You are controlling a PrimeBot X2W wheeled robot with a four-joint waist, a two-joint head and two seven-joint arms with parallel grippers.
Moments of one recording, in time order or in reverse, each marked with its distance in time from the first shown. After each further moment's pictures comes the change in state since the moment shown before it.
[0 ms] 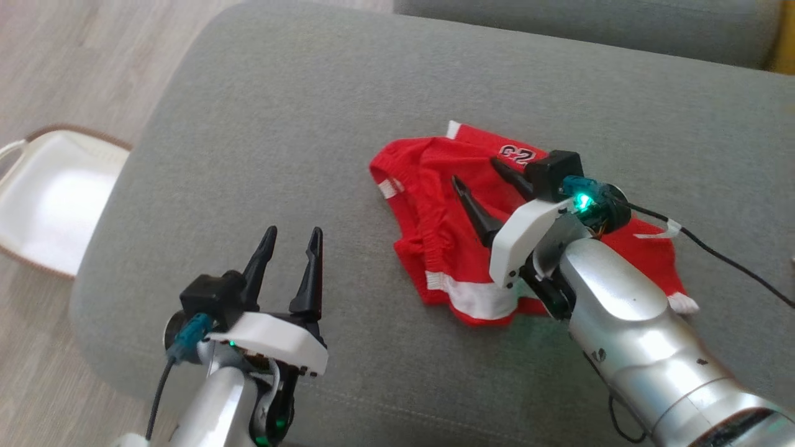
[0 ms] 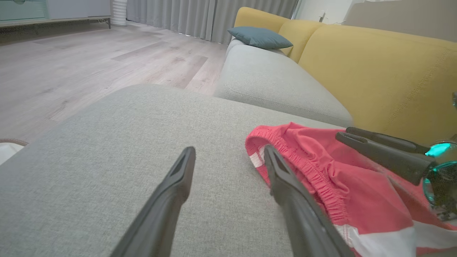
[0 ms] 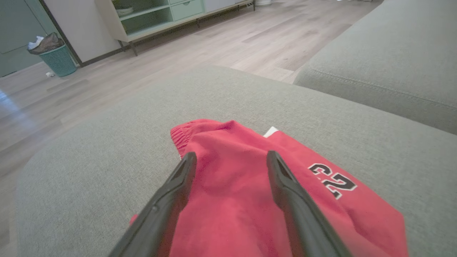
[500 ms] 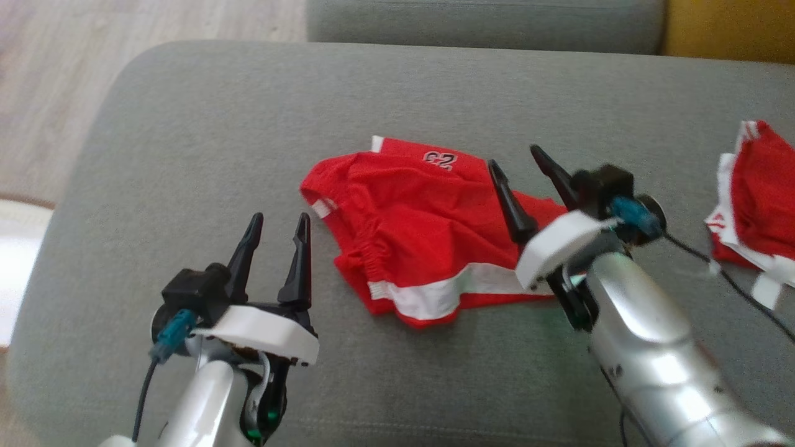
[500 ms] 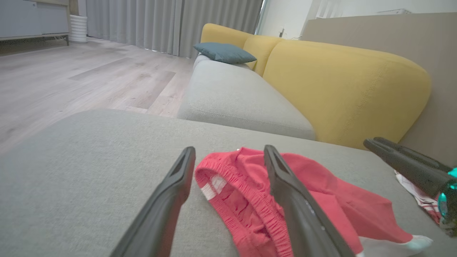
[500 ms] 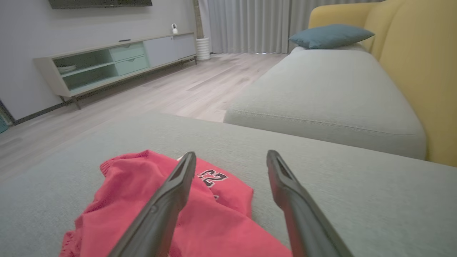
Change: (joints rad) left arm 0.004 0.000 0.040 -0.048 0.011 0.000 0.000; right arm 0.072 -0.001 -0.186 -0.040 -0.118 0.000 -0.158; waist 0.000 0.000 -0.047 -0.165
